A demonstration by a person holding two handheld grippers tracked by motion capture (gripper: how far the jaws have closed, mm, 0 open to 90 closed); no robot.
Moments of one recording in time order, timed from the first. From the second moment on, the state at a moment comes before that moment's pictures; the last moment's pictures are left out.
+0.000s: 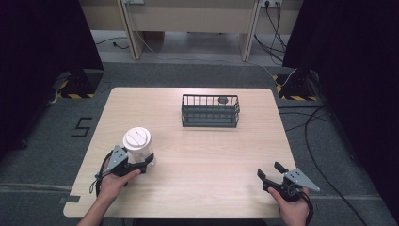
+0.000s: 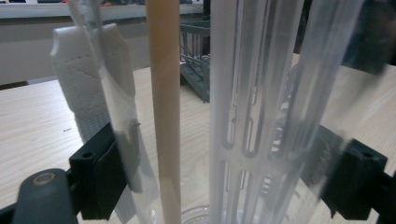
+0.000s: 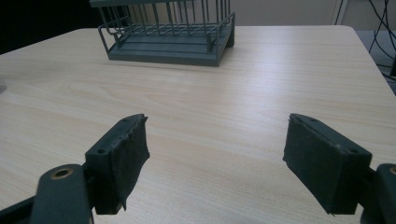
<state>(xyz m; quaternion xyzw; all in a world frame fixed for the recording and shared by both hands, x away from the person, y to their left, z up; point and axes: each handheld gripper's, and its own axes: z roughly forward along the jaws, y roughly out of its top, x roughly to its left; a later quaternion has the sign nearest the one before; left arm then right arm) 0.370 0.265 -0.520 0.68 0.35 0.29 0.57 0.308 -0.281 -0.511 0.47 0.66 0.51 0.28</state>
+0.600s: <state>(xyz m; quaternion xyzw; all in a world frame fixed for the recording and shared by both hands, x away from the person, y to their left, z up) 0.370 0.265 -0.505 0.68 0.37 0.29 0.57 0.309 -0.280 -0.512 0.47 0.67 0.51 0.27</state>
